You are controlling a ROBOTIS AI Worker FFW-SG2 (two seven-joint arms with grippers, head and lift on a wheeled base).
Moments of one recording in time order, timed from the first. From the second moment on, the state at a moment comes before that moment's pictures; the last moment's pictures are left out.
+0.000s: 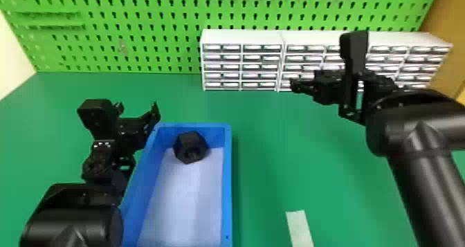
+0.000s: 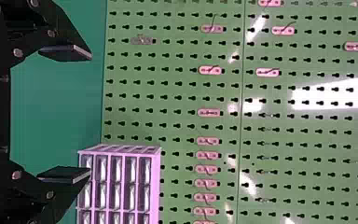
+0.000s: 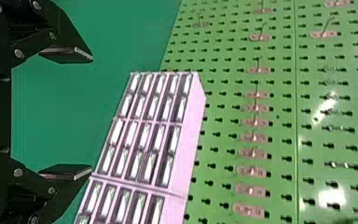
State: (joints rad) left arm -0.04 0.08 0.01 -1.68 0.11 0.10 0.01; right arm -0.49 -0.13 0.06 -1.53 0.00 0.64 0.45
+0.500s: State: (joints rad) left arm -0.04 0.08 0.02 -1.68 0.11 0.10 0.01; right arm -0.37 -0.11 0.00 -1.52 -0.06 0.44 0.29
